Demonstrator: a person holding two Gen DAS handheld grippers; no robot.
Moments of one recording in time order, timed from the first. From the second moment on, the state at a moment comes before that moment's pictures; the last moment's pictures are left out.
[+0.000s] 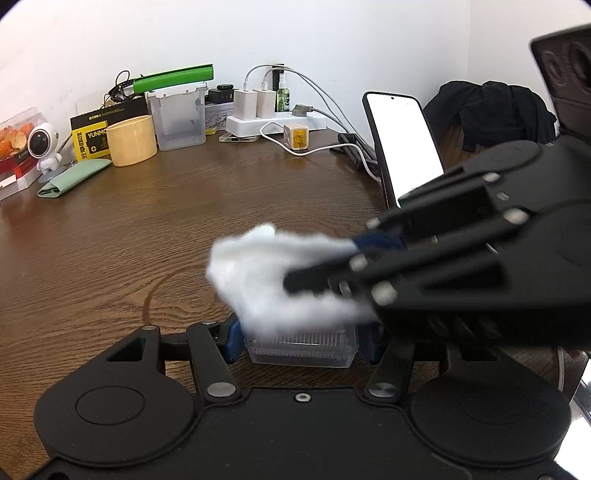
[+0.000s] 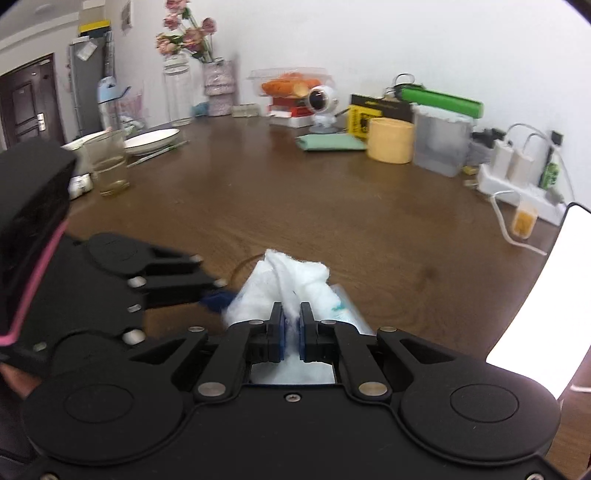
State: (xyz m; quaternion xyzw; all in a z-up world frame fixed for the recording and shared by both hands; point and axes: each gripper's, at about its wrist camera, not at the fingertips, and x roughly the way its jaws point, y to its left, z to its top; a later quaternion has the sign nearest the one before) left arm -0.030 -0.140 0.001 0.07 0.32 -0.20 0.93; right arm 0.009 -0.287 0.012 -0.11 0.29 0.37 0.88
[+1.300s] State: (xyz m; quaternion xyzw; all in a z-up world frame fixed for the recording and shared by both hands) left arm -0.030 -0.135 0.000 0.06 0.32 -0.20 0.92; right arm 0.007 -0.277 0.015 -0.12 0.29 0.37 0.87
